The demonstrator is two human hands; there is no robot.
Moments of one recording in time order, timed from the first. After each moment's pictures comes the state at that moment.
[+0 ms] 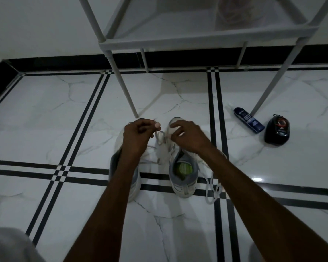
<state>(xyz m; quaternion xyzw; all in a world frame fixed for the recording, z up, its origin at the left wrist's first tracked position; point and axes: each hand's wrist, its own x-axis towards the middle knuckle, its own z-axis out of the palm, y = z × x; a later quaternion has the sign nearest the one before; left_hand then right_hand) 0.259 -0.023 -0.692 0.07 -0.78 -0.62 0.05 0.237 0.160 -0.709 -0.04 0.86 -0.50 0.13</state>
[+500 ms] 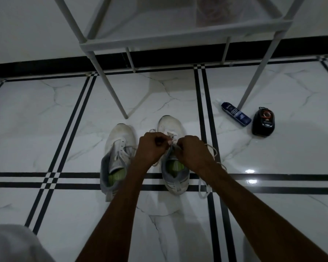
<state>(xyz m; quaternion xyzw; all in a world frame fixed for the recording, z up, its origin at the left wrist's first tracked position) 0.265 0.017 -0.731 -0.04 -0.90 -0.43 -0.03 0.284 0.185 -0.737 -0.05 0.95 -0.29 0.09</state>
